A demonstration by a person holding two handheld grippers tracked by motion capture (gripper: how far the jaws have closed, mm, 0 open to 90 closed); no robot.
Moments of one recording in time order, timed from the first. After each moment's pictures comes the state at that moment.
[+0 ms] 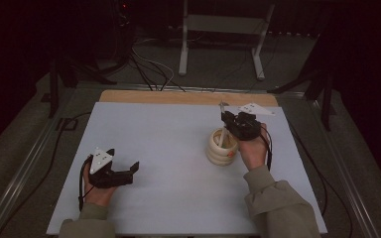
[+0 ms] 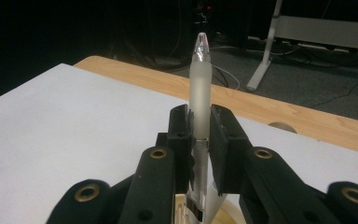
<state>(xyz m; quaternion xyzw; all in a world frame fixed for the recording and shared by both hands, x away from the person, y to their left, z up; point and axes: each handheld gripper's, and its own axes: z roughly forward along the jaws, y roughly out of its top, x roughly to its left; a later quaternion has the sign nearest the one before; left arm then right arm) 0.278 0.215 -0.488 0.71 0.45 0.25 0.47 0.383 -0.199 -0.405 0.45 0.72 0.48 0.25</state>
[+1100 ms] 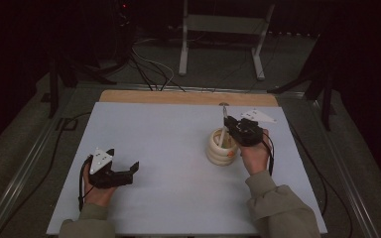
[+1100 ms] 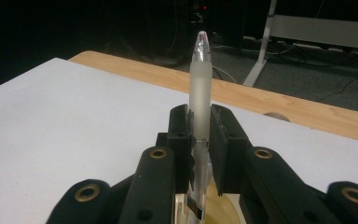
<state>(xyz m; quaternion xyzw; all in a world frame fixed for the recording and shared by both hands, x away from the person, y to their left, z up) 0.277 0.215 -0.488 0.72 0.45 0.26 0.47 0.375 -0.208 -0.421 0.45 0.71 0.48 0.26</state>
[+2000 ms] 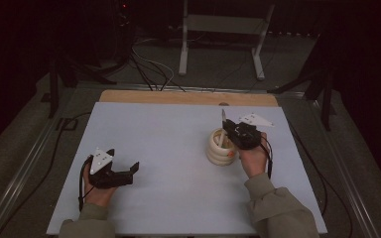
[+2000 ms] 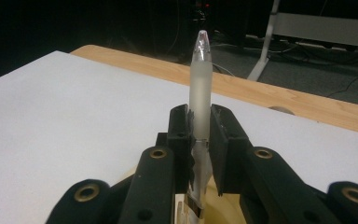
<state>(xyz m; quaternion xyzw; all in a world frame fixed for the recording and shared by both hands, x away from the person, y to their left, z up) 0.277 0.215 -0.489 0.72 0.45 0.26 0.47 0.373 -0.207 -0.434 0.44 0.72 0.47 0.26</state>
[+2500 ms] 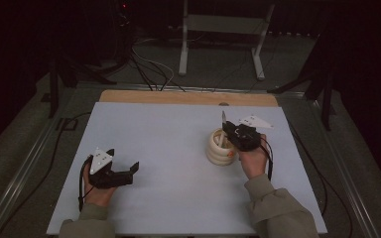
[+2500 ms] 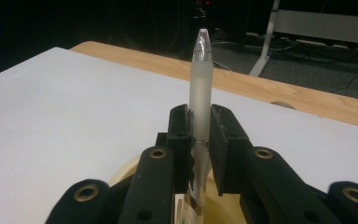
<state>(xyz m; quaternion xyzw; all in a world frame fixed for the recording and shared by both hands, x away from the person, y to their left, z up) 0.277 0.215 -0.488 0.72 0.45 0.26 0.47 0.371 -0.208 -0.440 0.45 0.72 0.47 0.25</state>
